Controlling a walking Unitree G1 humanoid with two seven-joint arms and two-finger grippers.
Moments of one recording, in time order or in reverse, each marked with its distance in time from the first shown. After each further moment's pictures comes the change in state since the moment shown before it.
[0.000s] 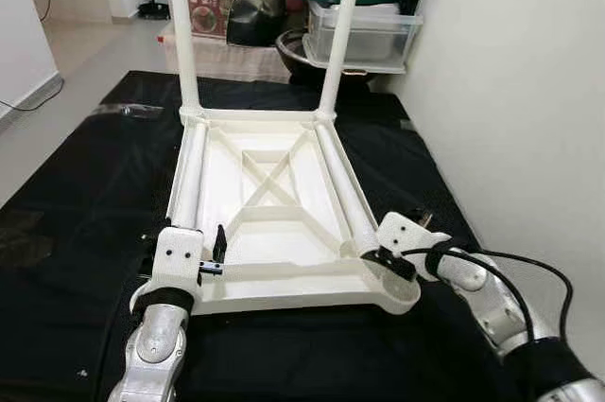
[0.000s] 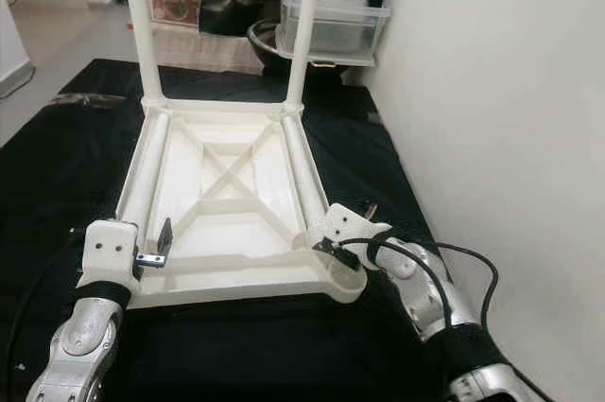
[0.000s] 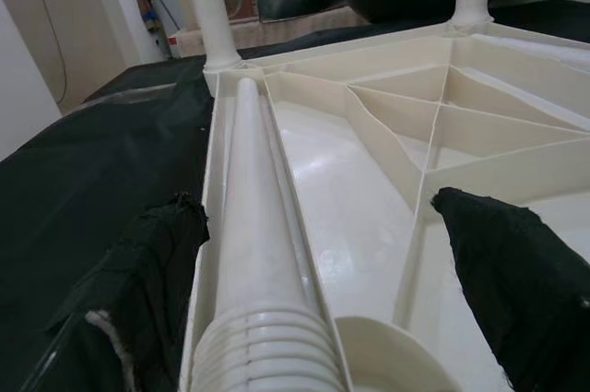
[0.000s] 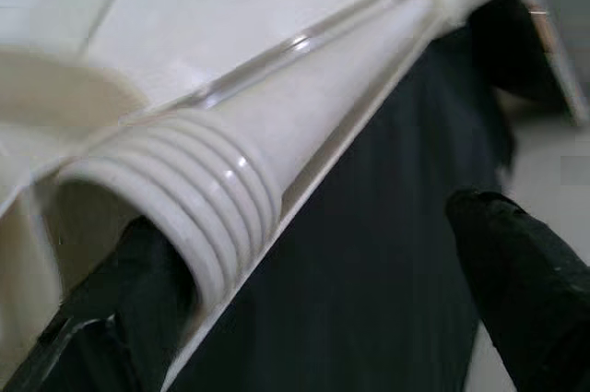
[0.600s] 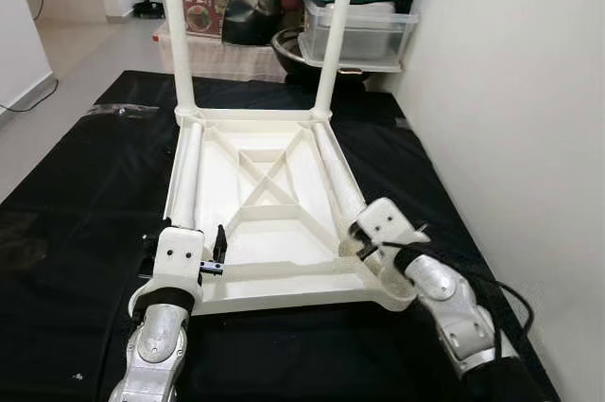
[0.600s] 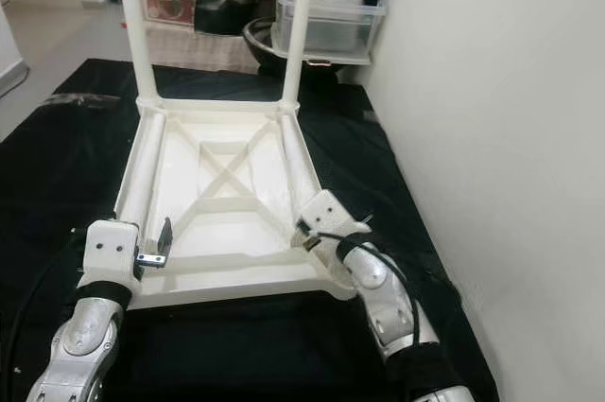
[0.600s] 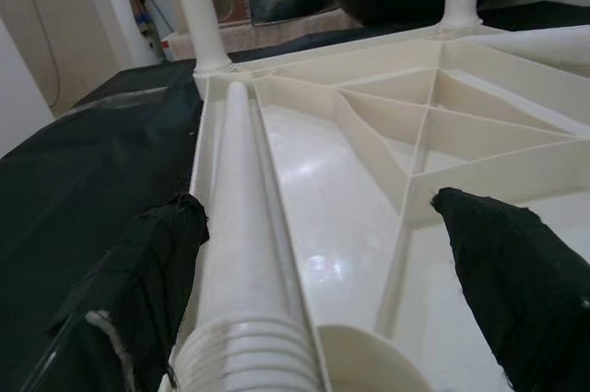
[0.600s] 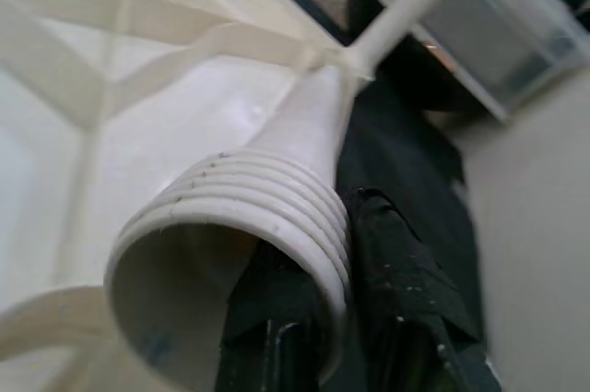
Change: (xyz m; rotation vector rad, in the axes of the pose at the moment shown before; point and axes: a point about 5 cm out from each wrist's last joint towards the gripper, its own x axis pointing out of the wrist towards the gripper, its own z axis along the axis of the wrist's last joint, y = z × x) left arm 0.000 0.000 0.000 0.005 0.001 0.002; right arm 0.002 0.022 0.029 0.203 -0.136 -0.141
